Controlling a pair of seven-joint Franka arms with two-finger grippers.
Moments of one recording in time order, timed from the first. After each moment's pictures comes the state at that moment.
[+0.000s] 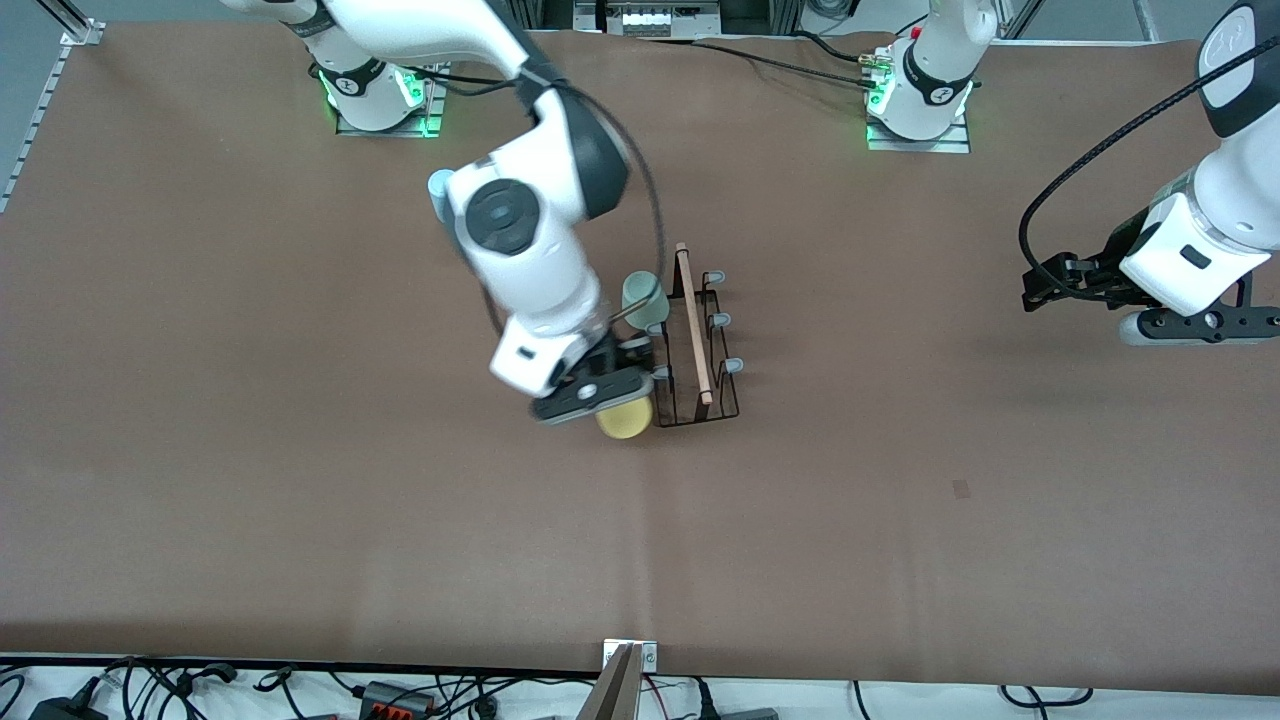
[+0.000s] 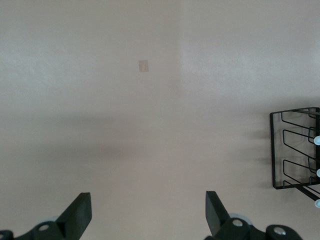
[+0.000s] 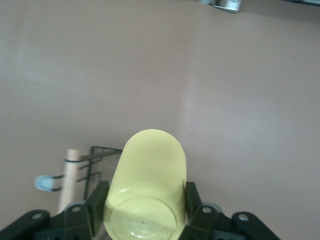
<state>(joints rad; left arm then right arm) 0.06 0.11 -0.14 -1.59 0.00 1.66 -0.13 0.87 0.77 -0.32 -1.11 0.32 2.14 0.26</state>
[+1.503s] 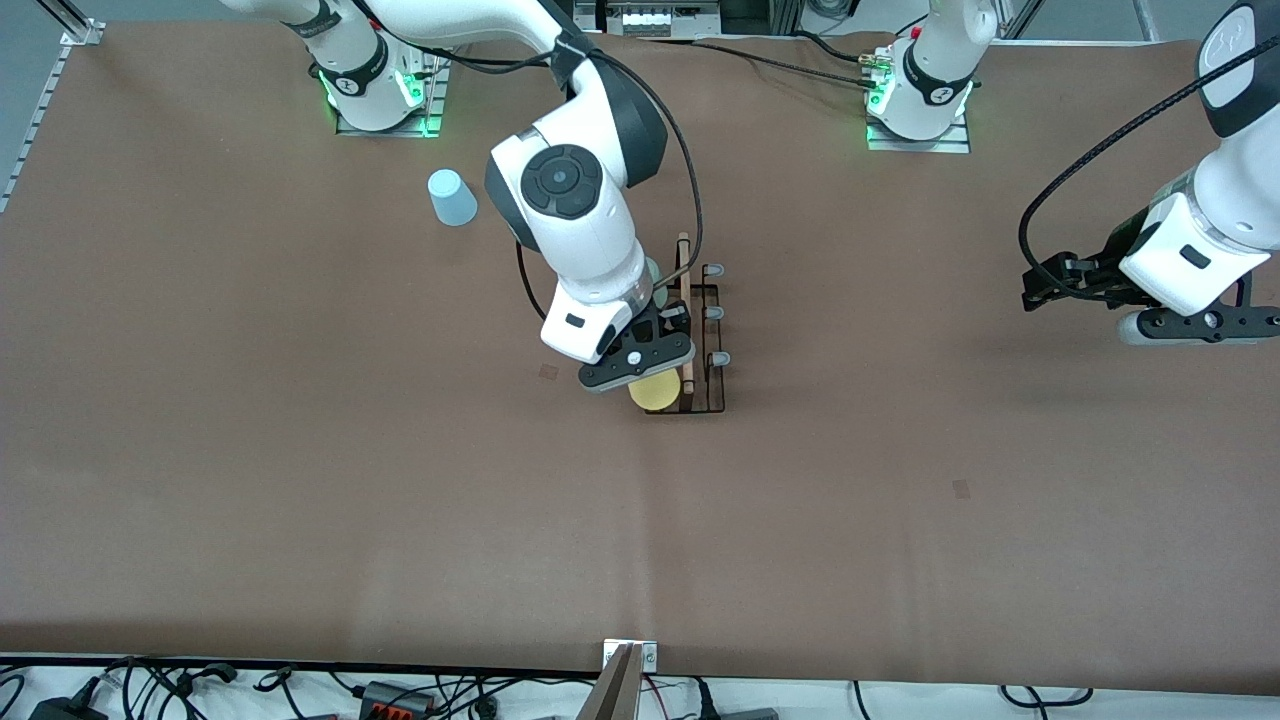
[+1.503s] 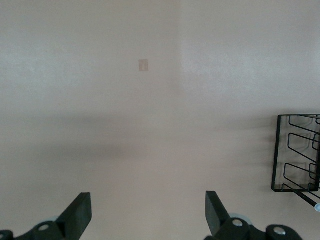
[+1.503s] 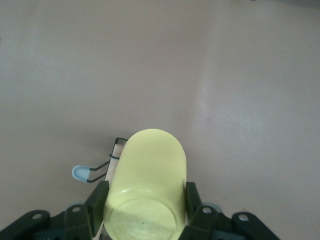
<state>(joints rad) 0.06 0.11 -0.14 -1.59 0.00 1.66 -0.13 0.92 0.75 -0.35 -1.08 0.32 2.04 0.28</state>
